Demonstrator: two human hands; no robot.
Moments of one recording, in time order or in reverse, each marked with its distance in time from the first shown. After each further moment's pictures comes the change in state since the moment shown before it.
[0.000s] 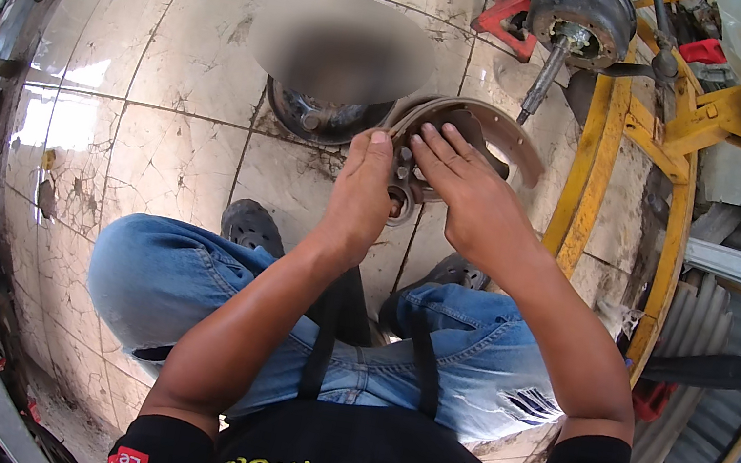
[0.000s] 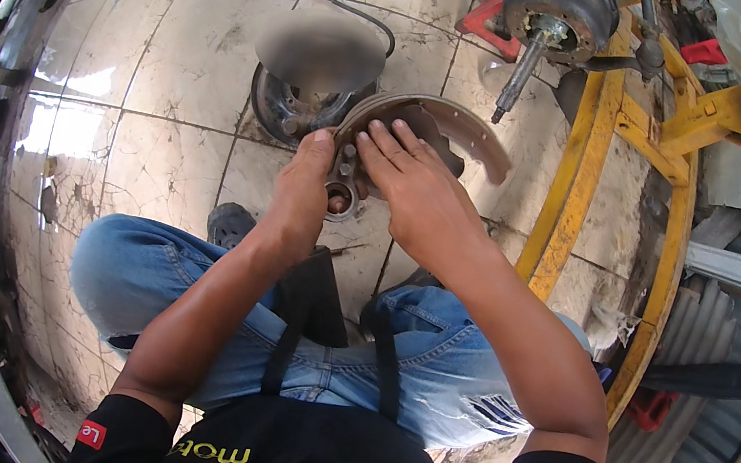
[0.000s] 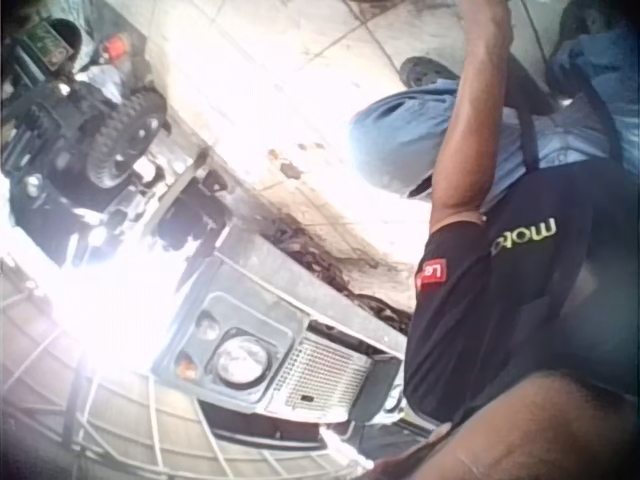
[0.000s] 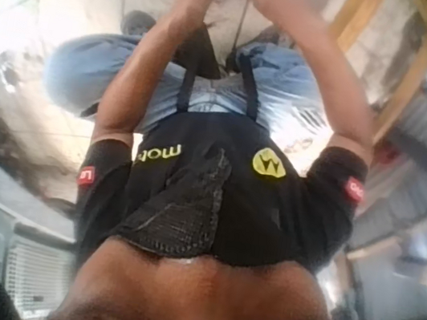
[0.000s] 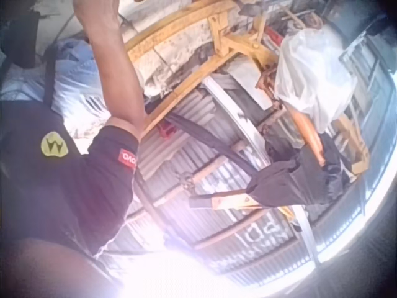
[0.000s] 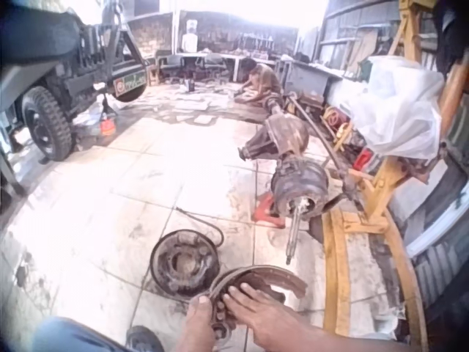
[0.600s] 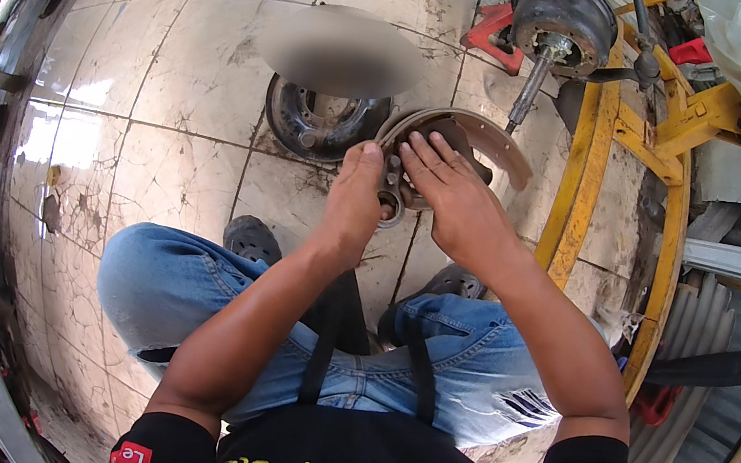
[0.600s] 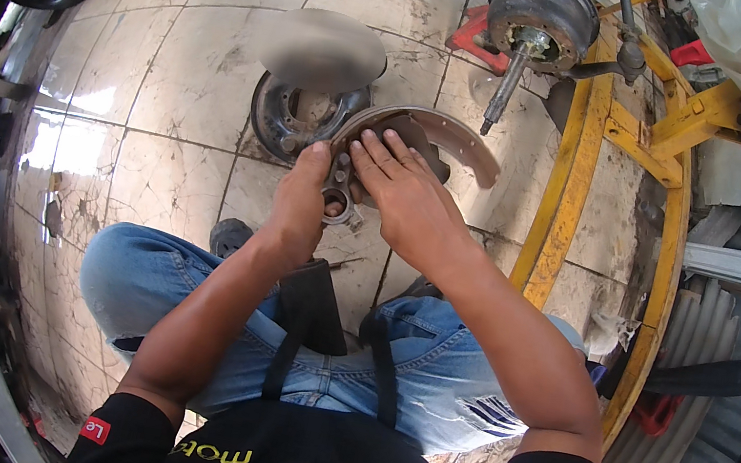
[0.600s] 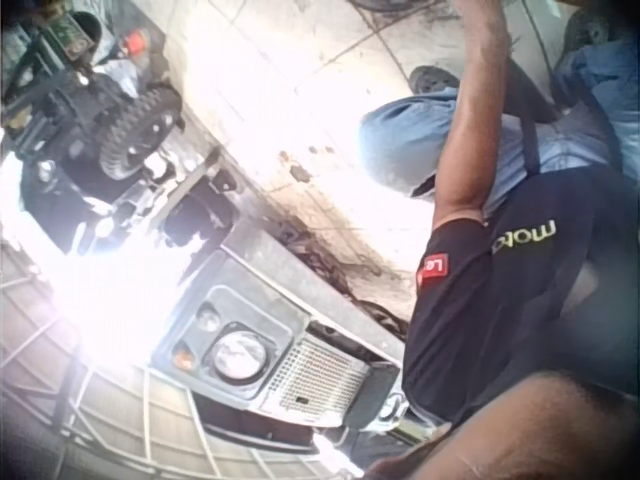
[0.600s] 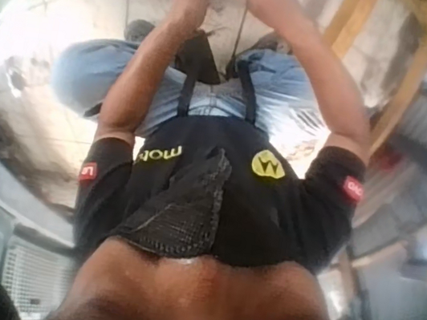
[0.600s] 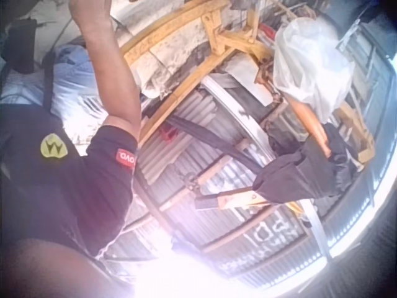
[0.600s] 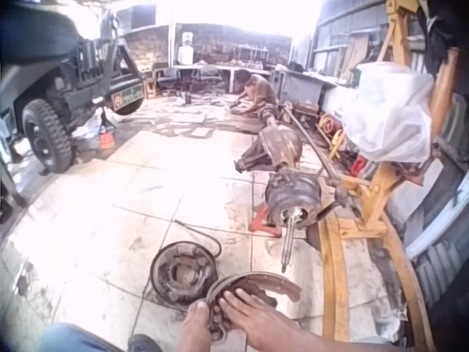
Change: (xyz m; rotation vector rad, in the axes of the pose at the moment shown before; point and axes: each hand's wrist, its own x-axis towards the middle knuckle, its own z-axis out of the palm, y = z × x) left_hand 0.013 -0.010 -0.004 -0.021 0.015 -0.030; right_hand 0.002 0.005 0.006 -0.019 0.033 -0.028
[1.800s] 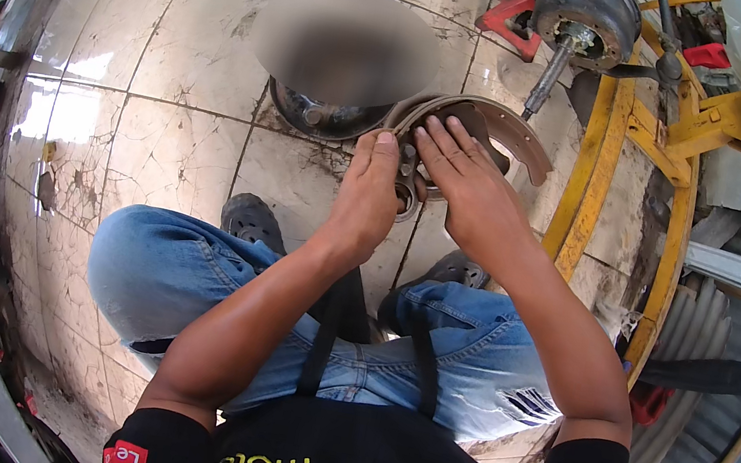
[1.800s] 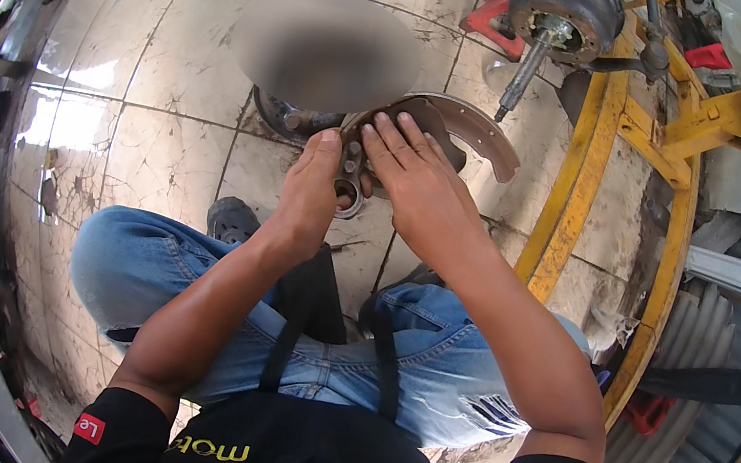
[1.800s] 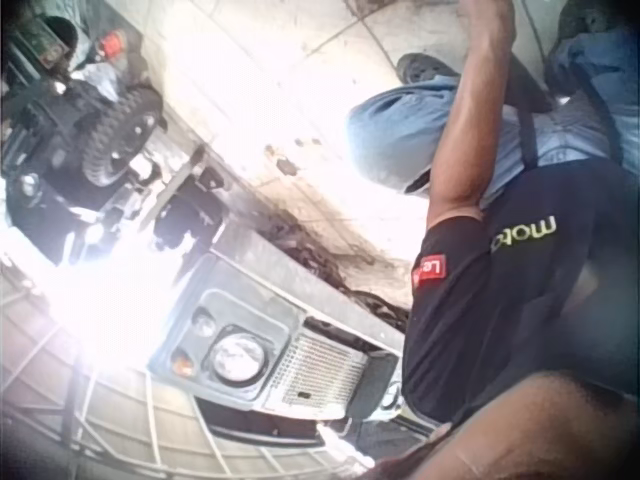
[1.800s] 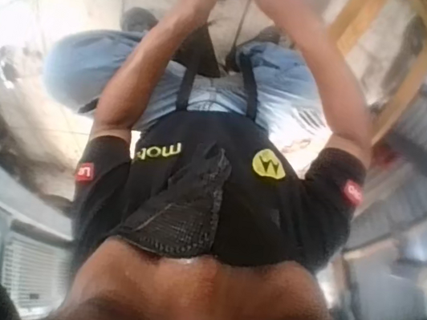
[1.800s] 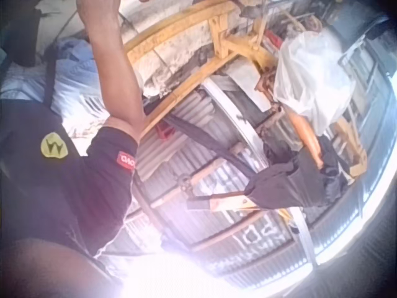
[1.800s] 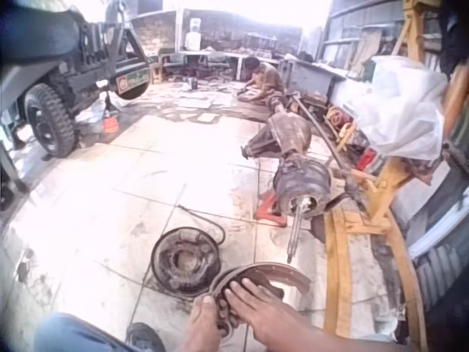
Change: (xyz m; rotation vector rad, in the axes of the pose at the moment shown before) left_hand -0.013 0.004 0.008 0.010 -0.005 0.038; right_hand -0.004 0.000 0.002 -0.035 -0.014 0.019
